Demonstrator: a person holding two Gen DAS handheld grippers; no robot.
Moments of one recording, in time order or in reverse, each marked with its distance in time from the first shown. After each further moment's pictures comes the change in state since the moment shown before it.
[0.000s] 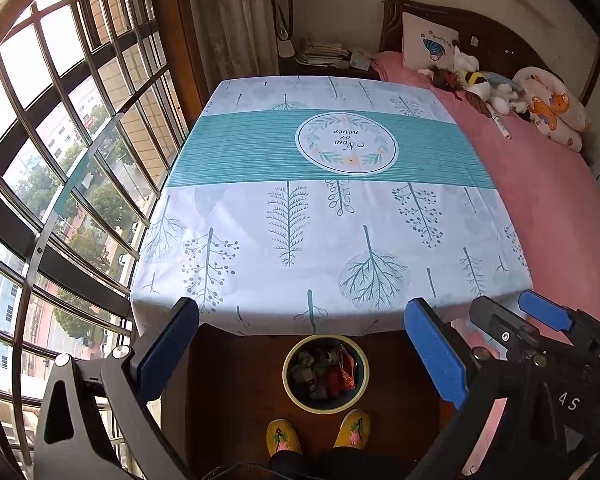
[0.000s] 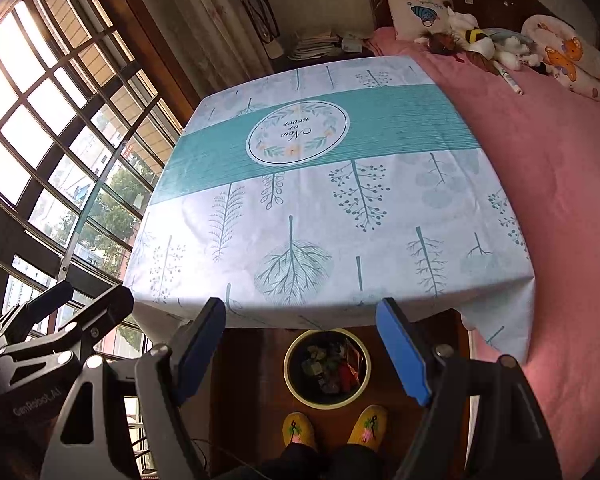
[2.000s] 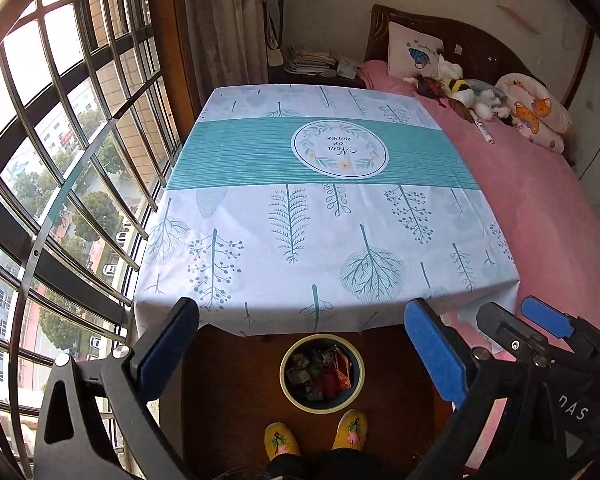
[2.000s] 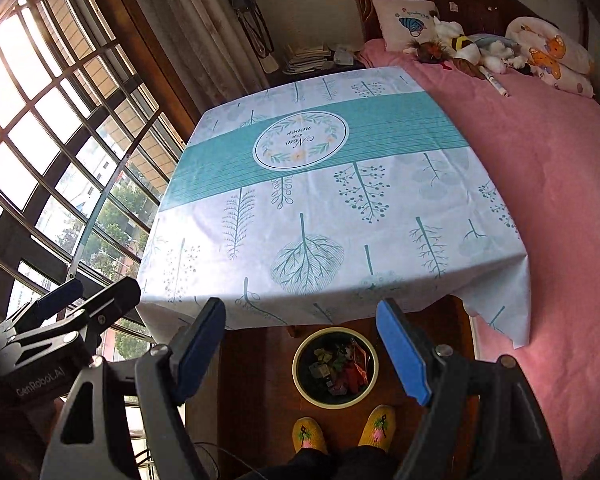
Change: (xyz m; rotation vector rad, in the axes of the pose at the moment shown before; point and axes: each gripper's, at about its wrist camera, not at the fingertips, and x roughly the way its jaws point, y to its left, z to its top) left arm -0.016 0.020 -0.010 0.009 -0.029 -0.054; right arm -0.026 0.018 -0.021 0.025 -0.067 -0.018
